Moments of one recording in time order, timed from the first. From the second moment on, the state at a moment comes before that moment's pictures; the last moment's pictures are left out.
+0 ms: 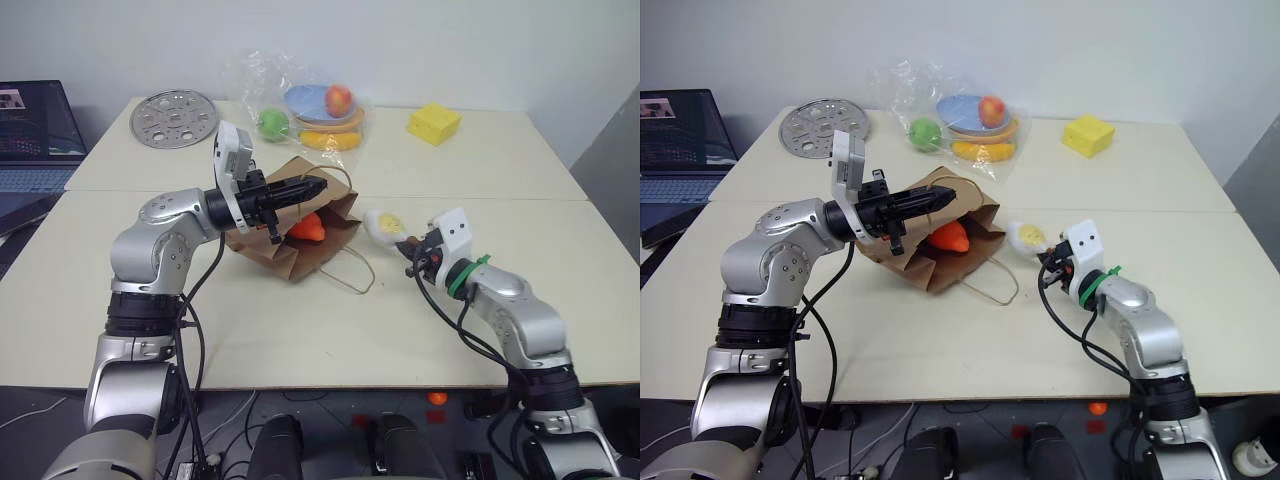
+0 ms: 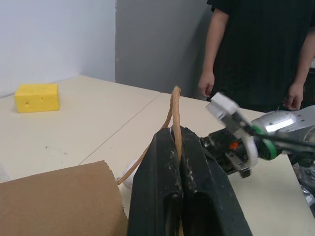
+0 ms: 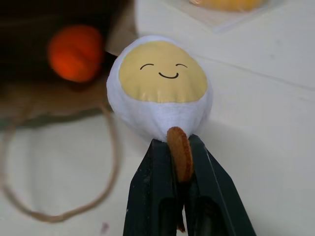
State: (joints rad) left arm -0.75 0.53 0.07 0.12 -0.57 0.53 -1.08; right arm -0.40 -0.37 0.04 -0.23 0.29 0.70 0.51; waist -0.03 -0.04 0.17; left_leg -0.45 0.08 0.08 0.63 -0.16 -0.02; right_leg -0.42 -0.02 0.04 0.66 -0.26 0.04
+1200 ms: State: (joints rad) left arm -0.76 0.52 0.06 0.11 -0.58 0.57 -1.12; right arm -0.82 0.02 0.14 0.63 0.17 0.29 0.44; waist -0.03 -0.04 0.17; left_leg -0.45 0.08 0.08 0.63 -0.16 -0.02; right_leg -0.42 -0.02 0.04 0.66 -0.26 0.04
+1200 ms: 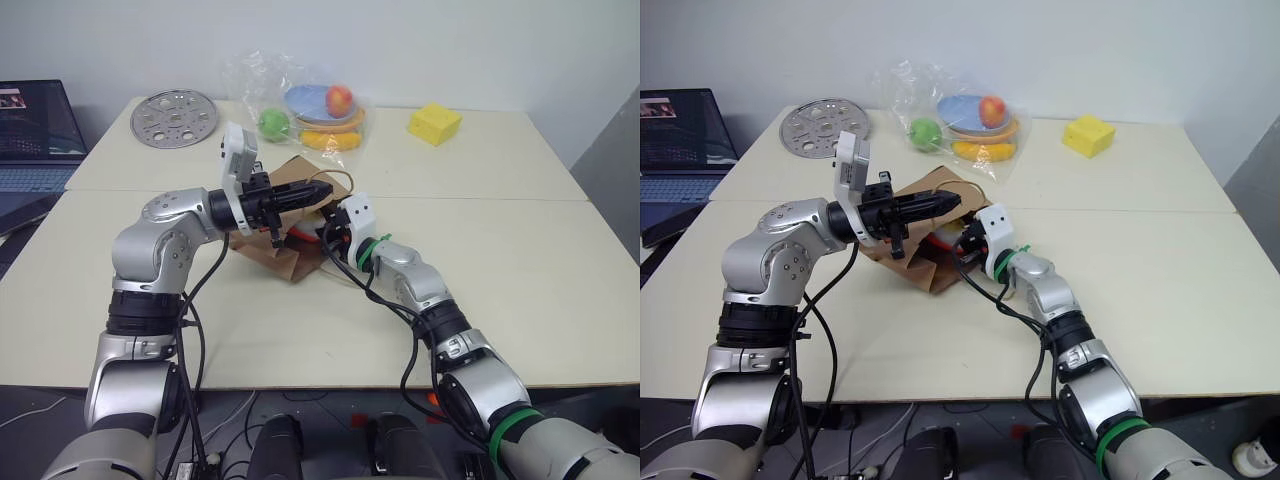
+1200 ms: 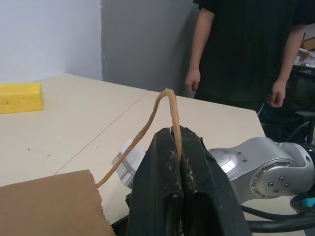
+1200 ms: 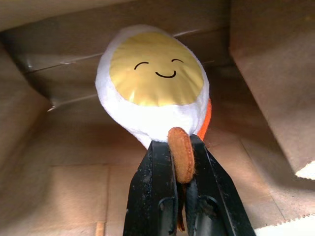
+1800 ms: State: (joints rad) left arm -0.74 0.53 0.06 0.08 -0.58 0.58 -1.11; right arm -0.44 -0.20 0.11 -0.16 0.28 0.72 0.49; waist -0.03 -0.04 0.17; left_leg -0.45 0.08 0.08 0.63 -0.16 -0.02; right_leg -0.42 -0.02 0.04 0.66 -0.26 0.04
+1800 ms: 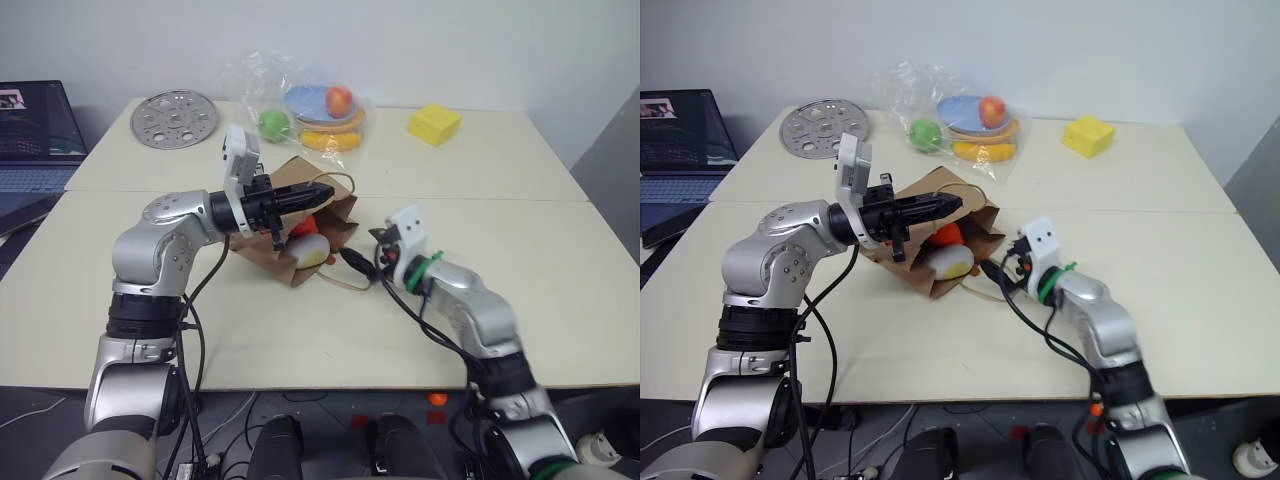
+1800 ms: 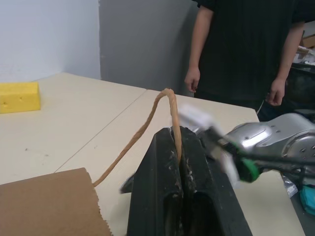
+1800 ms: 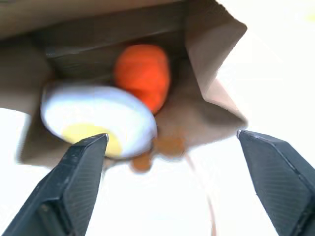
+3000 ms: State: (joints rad) left arm -0.79 0.52 0.08 0.12 -0.57 0.53 -1.05; right arm -0.41 -0.28 0.12 -0.26 0.29 0.73 0.53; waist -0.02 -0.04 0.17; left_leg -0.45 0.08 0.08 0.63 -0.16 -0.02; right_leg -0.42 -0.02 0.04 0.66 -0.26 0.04
